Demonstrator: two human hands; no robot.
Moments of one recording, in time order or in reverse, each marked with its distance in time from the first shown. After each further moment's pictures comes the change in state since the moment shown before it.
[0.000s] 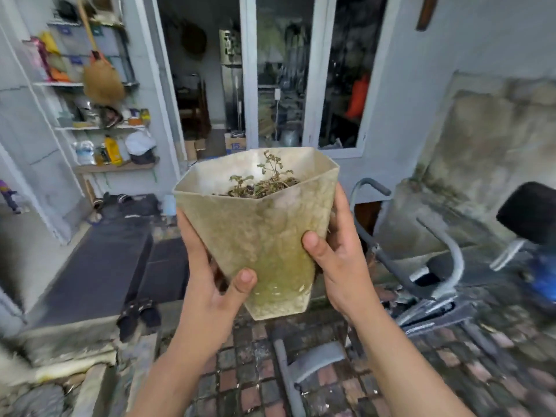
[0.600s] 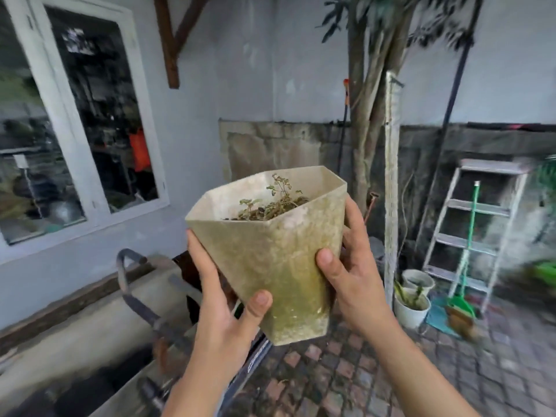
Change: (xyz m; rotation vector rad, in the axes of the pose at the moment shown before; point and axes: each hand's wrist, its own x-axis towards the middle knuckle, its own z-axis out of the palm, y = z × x) left_hand 0.011 0.065 0.431 -0.482 -0.583 0.077; right_hand -0.091 -0.203 -0.376 -0.543 0.553 -0.210
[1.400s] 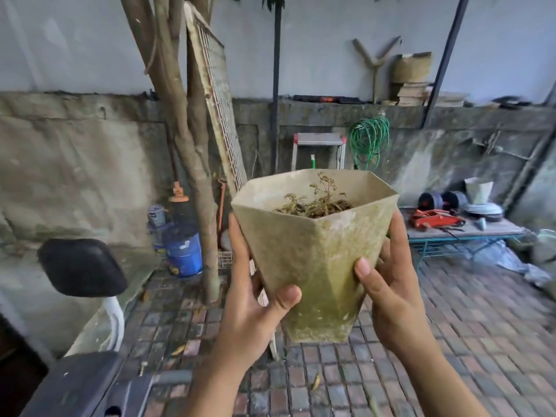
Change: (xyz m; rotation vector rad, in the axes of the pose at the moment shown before) left_hand 0.242 -0.241 0.375 -0.545 -0.598 -0.053; right_hand 0.114 0.148 -0.352 -0.403 0.568 0.025
